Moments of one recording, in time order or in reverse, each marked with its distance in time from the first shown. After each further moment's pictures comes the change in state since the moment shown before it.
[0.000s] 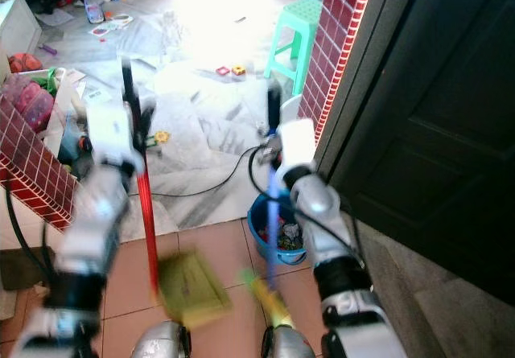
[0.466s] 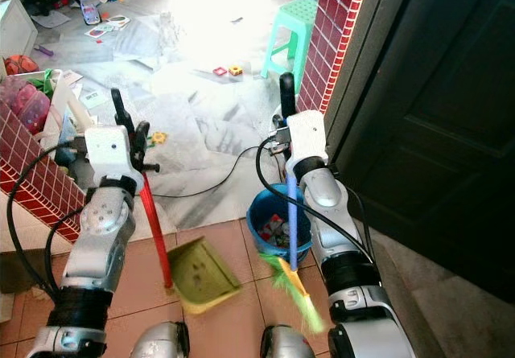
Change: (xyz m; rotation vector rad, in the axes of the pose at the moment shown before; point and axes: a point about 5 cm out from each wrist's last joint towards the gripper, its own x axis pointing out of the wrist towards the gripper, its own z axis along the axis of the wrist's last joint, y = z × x) left arm -0.011 0.002 -0.013 -0.057 0.032 0.064; right arm -0.001 -0.011 0.006 -0.106 -0.037 -0.082
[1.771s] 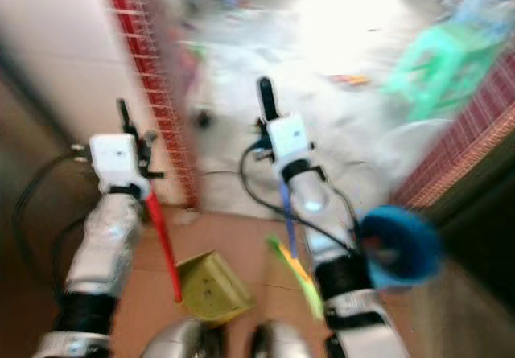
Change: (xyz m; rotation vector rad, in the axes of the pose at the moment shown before) left arm -0.006 -0.014 -0.010 -0.020 0.057 -0.024; right arm -0.006 0.019 -0.005 -0.025 0.003 0.063
